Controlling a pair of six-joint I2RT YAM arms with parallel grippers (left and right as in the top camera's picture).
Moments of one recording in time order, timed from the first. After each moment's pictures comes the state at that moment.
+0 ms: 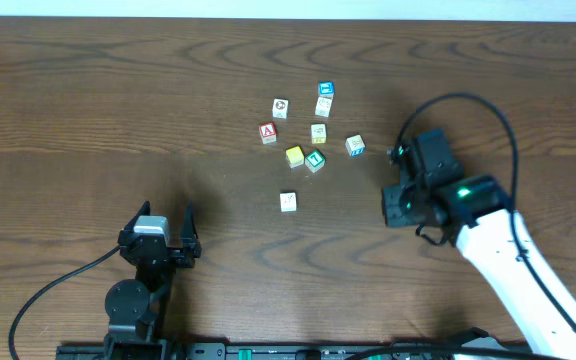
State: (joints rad) left arm -0.07 0.01 0.02 -0.11 0.02 -0.04; right arm 0.37 1.31 0.94 -0.87 0.01 0.27
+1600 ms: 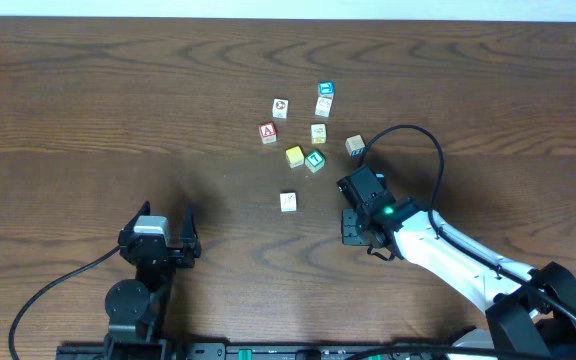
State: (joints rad) left arm -0.07 0.01 0.02 -0.11 0.02 -0.04; right arm 0.59 1.55 0.78 -0.55 0.08 0.59
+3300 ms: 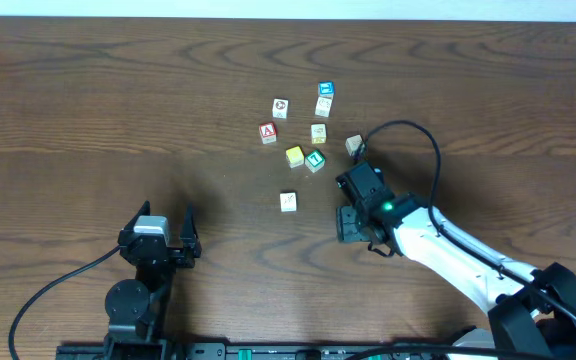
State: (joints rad) left arm -0.07 0.01 0.02 -0.11 0.02 -0.04; right arm 0.59 1.55 0.82 -0.58 0.10 0.52
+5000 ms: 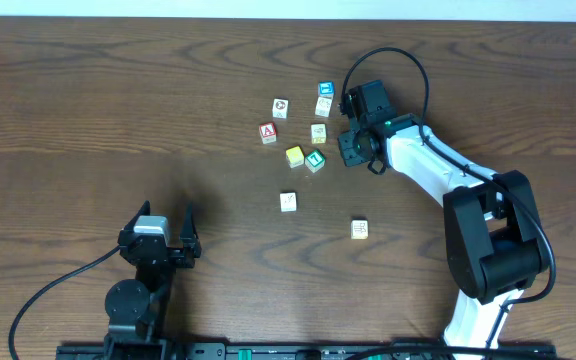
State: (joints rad) left arm -0.07 0.01 0.02 -0.11 0.02 -0.04; right arm 0.36 1.99 1.30 -0.46 0.03 0.06
